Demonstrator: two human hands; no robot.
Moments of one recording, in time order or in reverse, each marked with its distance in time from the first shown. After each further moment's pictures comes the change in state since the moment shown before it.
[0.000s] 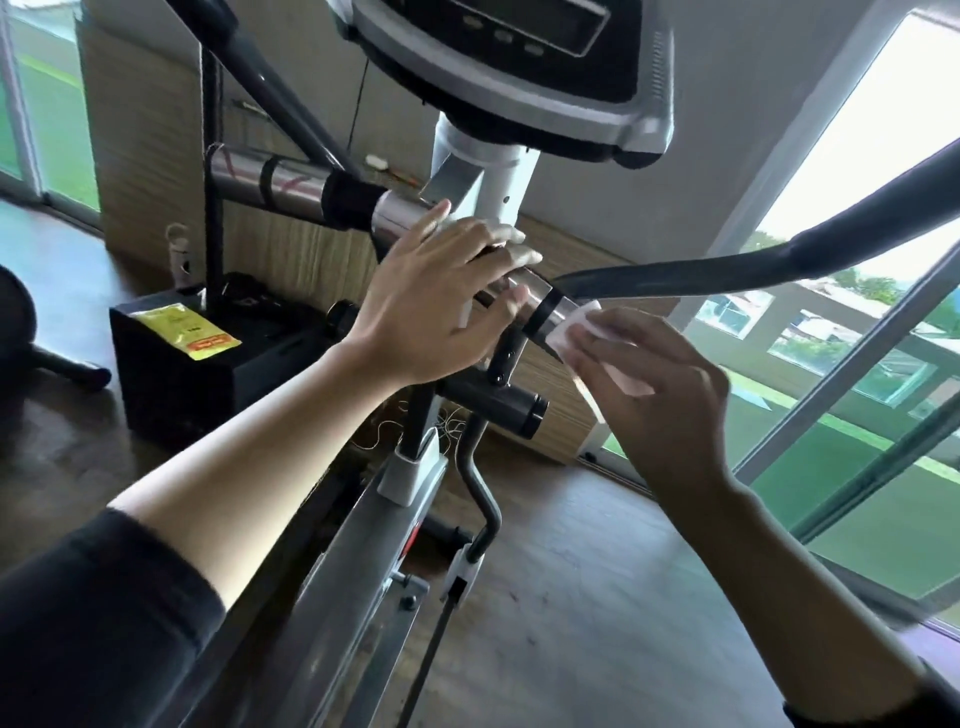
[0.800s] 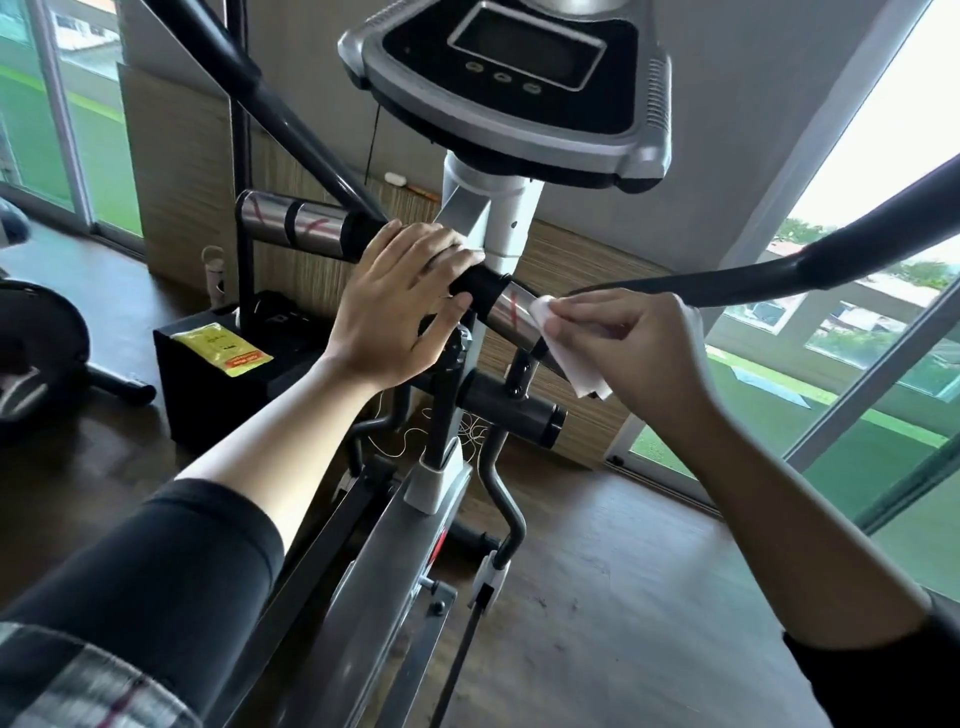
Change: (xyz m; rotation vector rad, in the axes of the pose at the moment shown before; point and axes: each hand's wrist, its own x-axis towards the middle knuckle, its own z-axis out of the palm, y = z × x) left_hand -0.013 -0.047 0.000 0.195 0.053 0.013; right_hand 0.056 -0.010 0.004 0.226 -0.255 0.386
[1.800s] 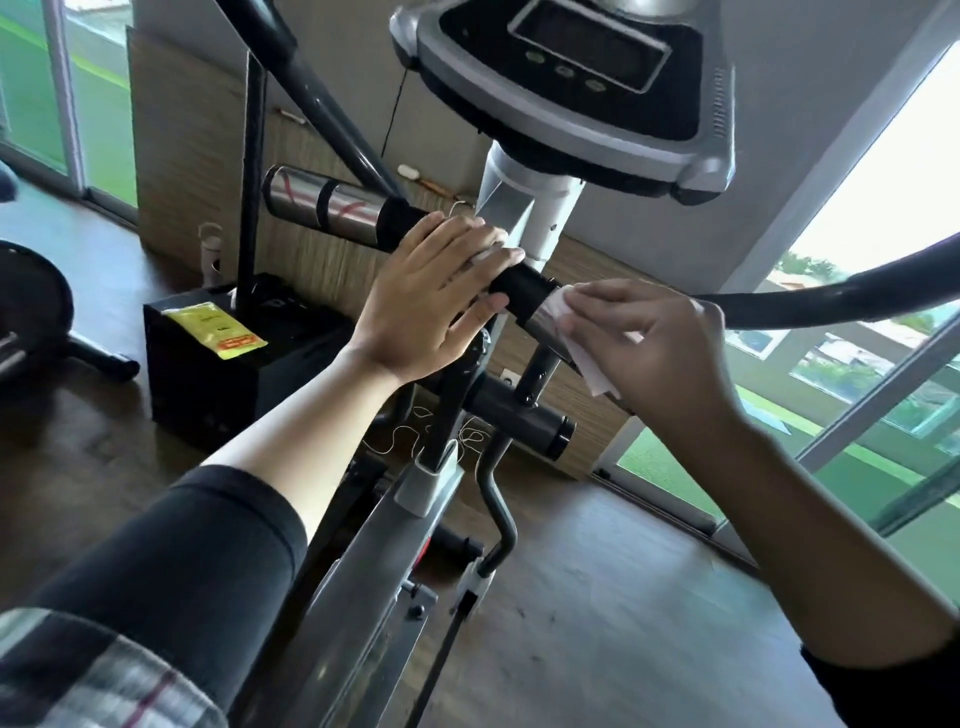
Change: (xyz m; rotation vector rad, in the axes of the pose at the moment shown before) left_hand -0.002 -0.011 0.011 -0.018 0.123 0.095; right_hand 0.004 -0.015 0.019 -0.177 0.028 -0.286
